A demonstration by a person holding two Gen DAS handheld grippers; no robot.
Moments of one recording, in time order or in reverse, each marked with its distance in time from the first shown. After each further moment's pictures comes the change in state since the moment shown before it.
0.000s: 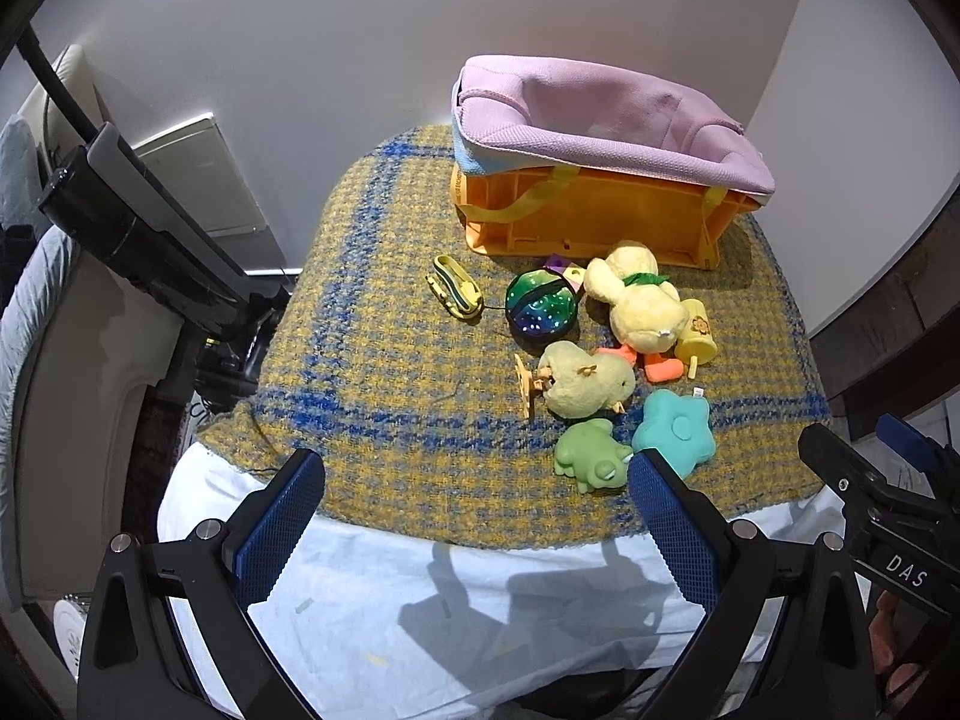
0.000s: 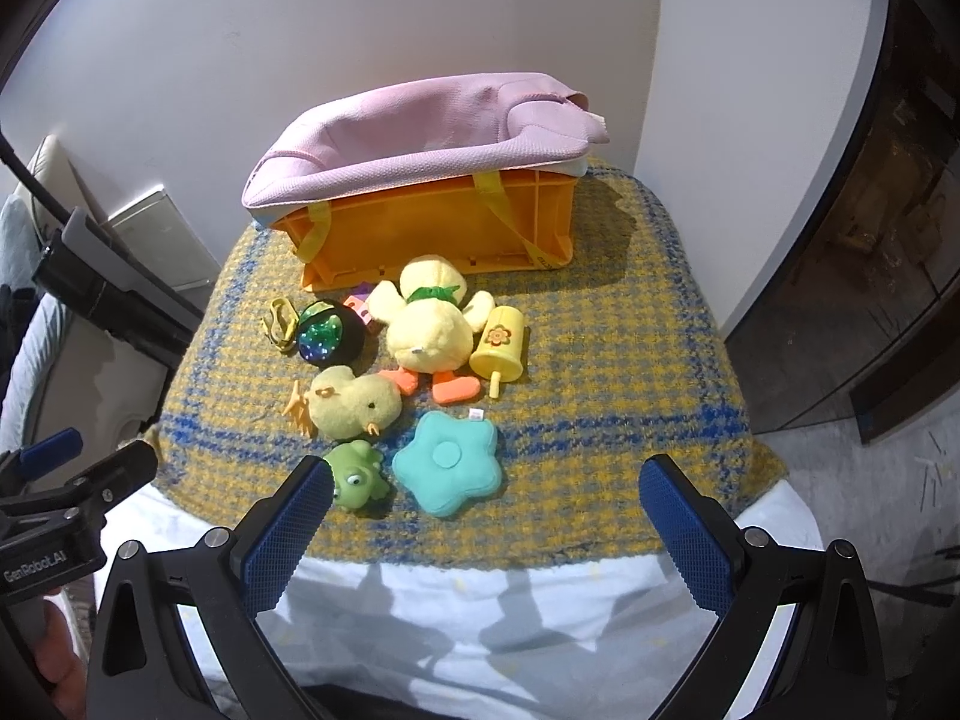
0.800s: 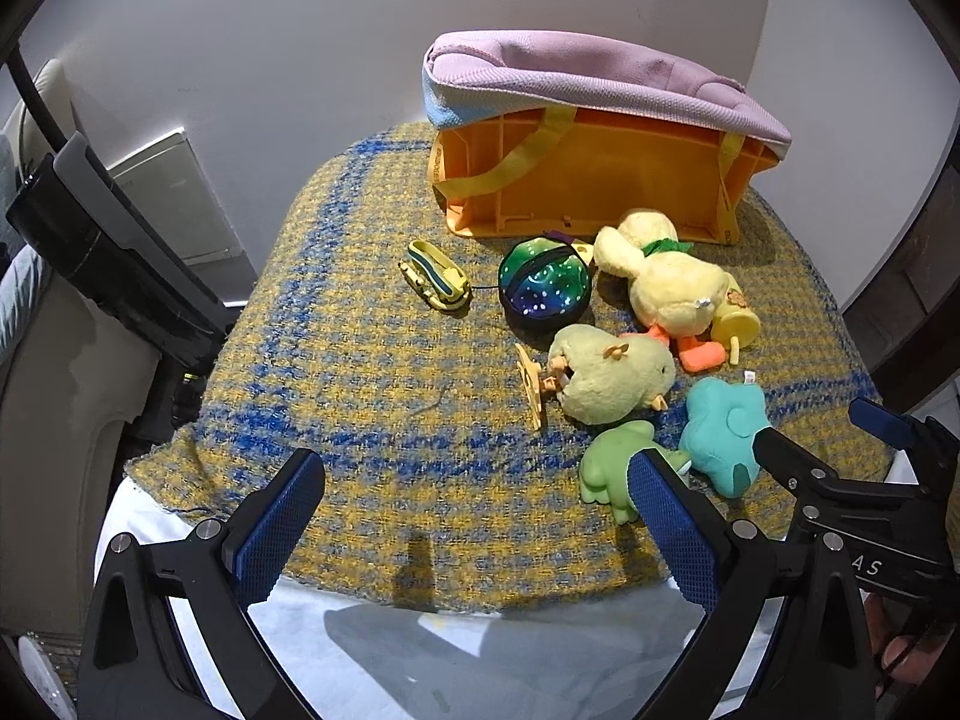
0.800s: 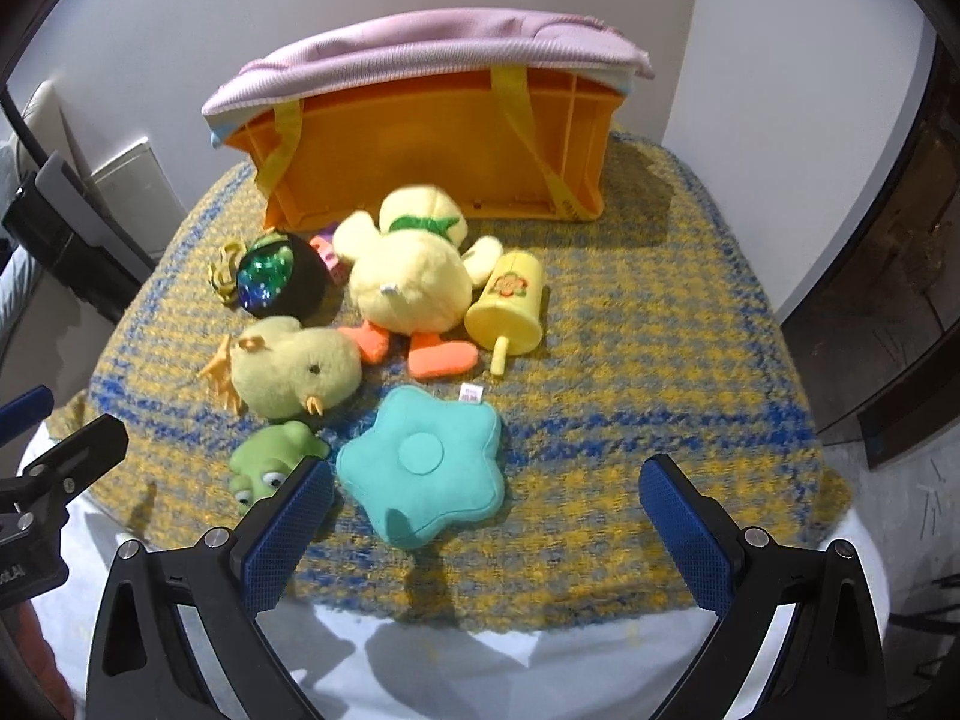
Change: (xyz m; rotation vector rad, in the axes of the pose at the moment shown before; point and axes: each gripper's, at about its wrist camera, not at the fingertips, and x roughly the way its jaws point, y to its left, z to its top) left arm 0.076 -0.006 -0.030 0.042 -0.096 -0.003; right arm 0.099 0.005 -0.031 -0.063 -0.027 -0.024
